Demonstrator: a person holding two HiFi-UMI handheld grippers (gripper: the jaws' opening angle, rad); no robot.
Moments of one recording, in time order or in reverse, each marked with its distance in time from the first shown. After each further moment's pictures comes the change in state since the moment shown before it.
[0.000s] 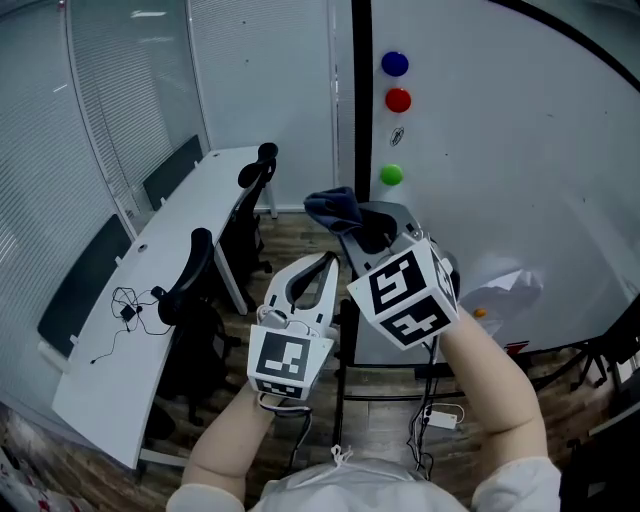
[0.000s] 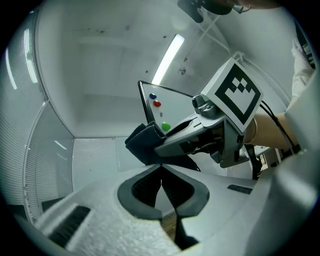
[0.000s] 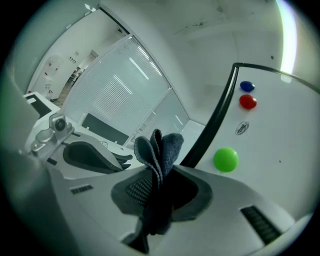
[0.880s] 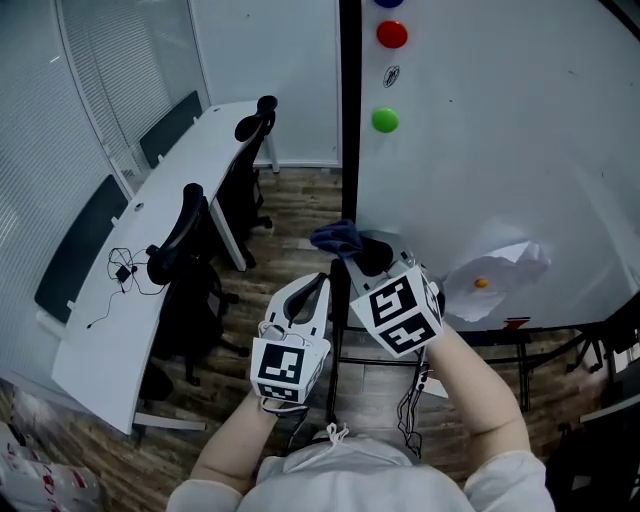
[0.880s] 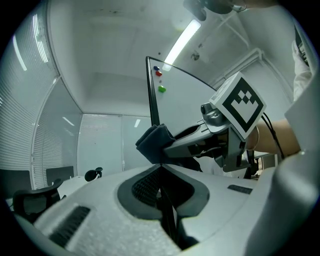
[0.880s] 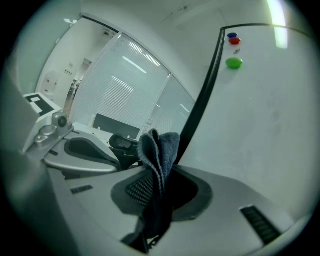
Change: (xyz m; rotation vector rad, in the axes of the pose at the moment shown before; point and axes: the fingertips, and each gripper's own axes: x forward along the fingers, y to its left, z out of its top) left arm -0.040 -0.051 -0.115 -0.159 0.195 0.047; right arm 0.001 0.072 -0.123 0.151 0.094 0.143
